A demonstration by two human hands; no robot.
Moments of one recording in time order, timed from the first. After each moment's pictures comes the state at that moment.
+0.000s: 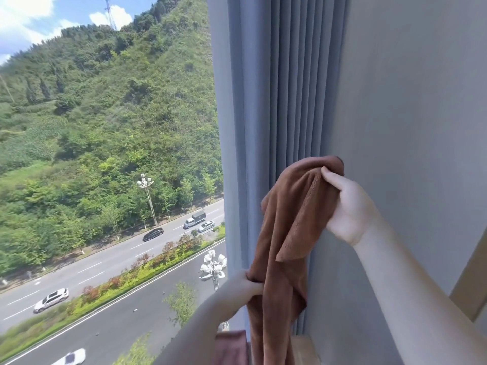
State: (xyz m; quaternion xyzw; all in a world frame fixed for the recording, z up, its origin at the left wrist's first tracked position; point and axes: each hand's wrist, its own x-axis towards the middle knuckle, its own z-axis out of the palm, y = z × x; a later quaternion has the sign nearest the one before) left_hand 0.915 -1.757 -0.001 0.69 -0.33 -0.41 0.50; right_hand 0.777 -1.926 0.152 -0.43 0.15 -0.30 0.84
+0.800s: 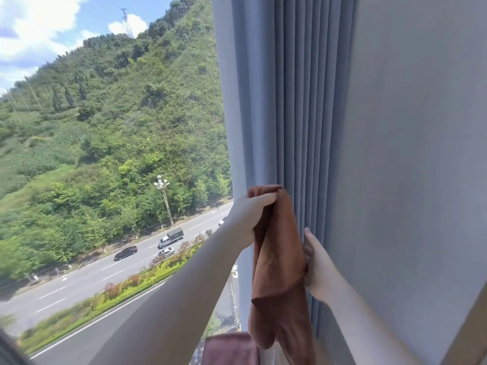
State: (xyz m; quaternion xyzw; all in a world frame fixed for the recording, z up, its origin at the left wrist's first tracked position) left_hand 0.925 -1.807 0.132 0.61 -0.20 -0.31 0.70; right_hand 0.818 -1.919 0.005 -0.43 0.30 -0.16 0.83
